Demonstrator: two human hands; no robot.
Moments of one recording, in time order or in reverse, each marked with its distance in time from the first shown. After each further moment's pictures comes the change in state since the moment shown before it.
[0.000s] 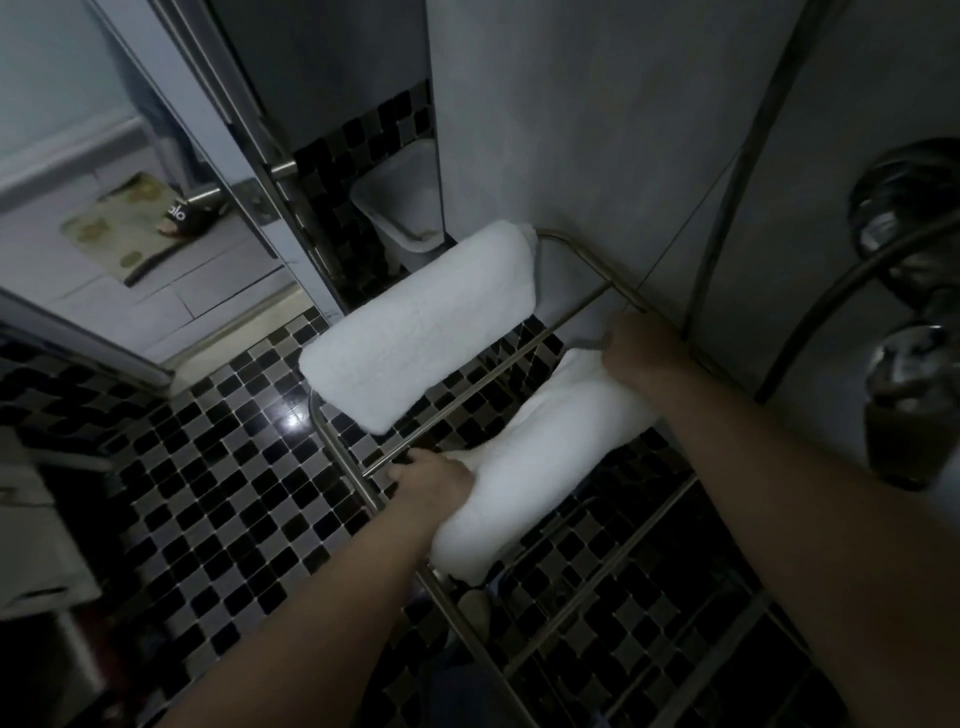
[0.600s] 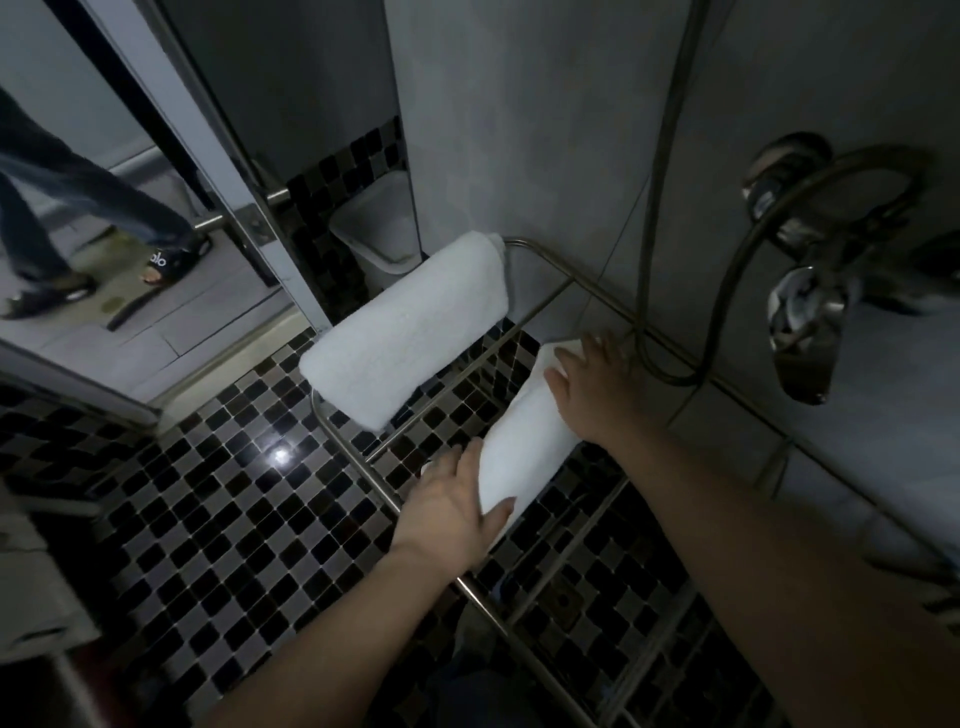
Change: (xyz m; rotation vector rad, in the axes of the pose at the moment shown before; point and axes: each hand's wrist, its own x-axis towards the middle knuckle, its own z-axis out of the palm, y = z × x) left_hand -0.056 -0.055 0.029 0.331 0.292 0.806; right_hand -0.081 -0.003 0.050 0.003 0.125 -0.089
